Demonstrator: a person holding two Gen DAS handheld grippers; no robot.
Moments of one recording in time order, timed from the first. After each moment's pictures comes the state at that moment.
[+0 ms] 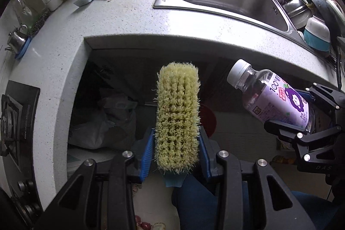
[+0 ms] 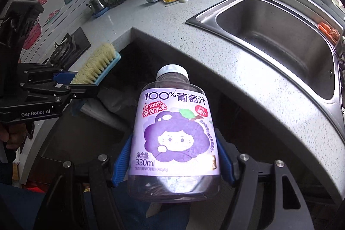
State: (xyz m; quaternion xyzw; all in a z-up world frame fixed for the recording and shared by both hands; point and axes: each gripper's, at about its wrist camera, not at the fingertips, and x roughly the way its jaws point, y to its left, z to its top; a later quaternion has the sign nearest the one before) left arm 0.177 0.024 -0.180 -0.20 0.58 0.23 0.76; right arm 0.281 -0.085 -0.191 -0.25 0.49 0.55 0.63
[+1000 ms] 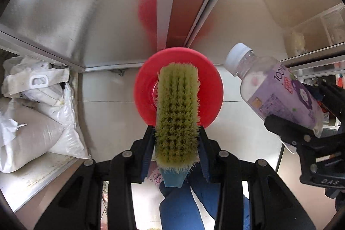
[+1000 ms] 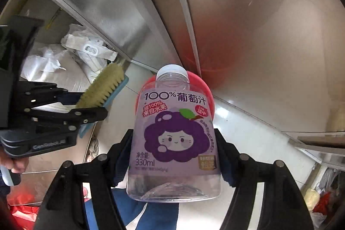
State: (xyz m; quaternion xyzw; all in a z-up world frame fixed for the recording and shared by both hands) left arm 0.268 -0.010 -0.604 -0.23 0.67 0.13 0.69; right arm 0.343 -0.072 -0.574 -0.24 0.60 0.44 0.62
